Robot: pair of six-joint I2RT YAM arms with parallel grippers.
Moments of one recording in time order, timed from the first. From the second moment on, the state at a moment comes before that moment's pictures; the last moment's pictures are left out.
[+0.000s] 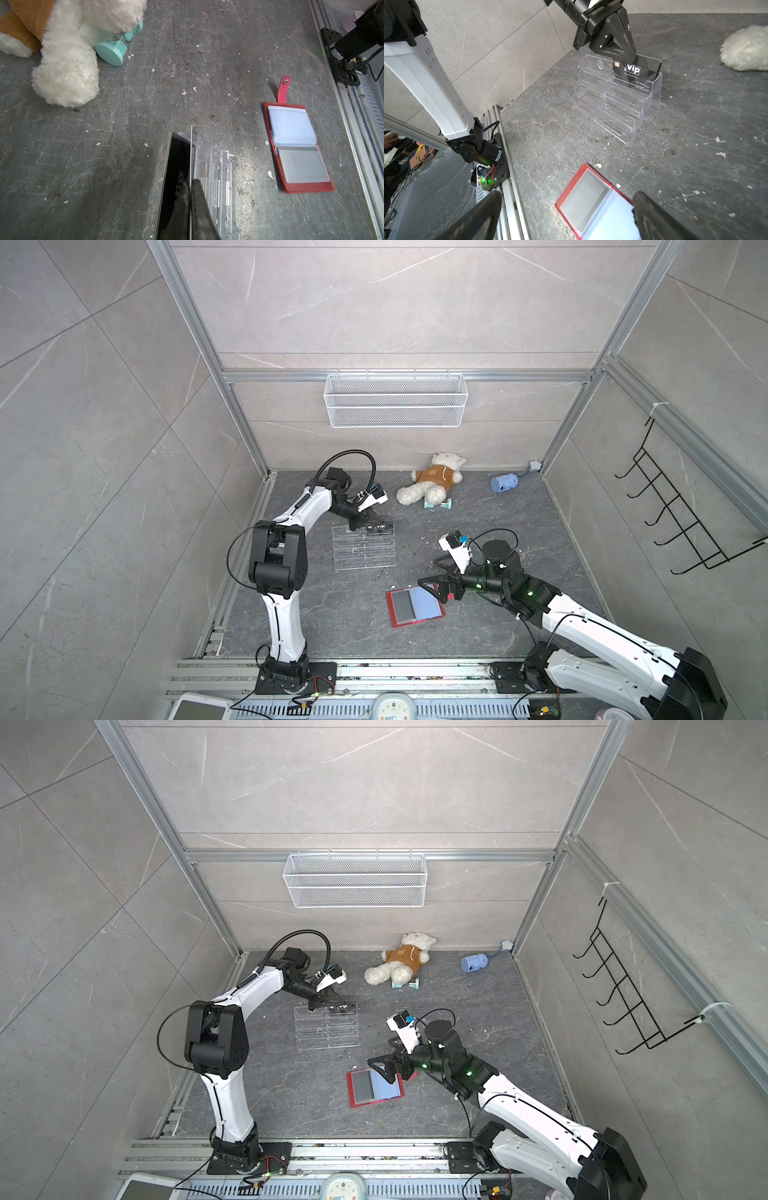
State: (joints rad) left arm -0.23 2.01 1.62 -0.90 0.85 1.02; right arm 0.70 0.99 0.61 -0.05 -0.45 0.24
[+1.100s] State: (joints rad) left arm -0.23 1.84 1.55 -0.73 0.82 0.83; right arm 0.70 0.98 0.61 -0.01 -0.48 0.28
